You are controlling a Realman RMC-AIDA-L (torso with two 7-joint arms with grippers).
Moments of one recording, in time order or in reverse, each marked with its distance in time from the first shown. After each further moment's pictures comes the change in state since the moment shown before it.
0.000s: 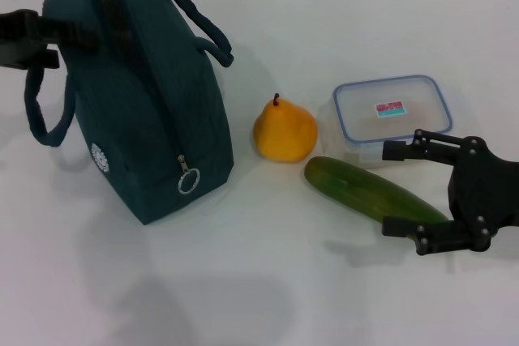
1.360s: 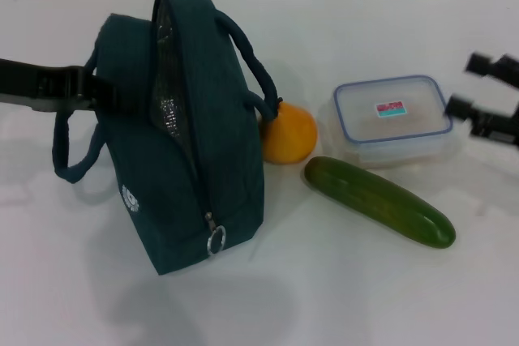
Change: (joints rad) left arm 0.029 -0.079 0.018 0.037 -0.078 0.171 0.122; right arm -0.007 -0.004 0.329 0.102 0.002 0.099 0.101
